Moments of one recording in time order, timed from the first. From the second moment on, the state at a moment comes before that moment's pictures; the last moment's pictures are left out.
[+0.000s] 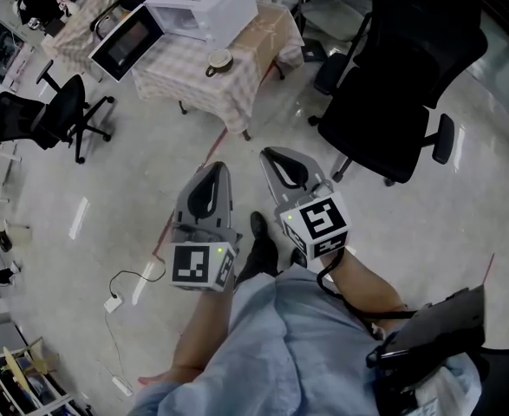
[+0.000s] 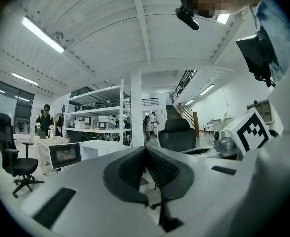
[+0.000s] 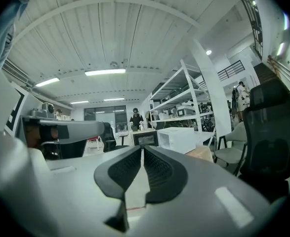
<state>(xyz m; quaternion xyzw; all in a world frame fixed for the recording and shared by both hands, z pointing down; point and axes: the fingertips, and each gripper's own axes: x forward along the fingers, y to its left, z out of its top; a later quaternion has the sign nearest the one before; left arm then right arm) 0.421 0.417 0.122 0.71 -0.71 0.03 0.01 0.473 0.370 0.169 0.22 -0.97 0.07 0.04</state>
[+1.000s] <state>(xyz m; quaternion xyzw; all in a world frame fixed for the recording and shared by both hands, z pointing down) 0.226 0.283 0.130 0.72 -0.69 -0.01 0.02 0.287 0.235 0.180 0.24 -0.97 0.05 0.07</state>
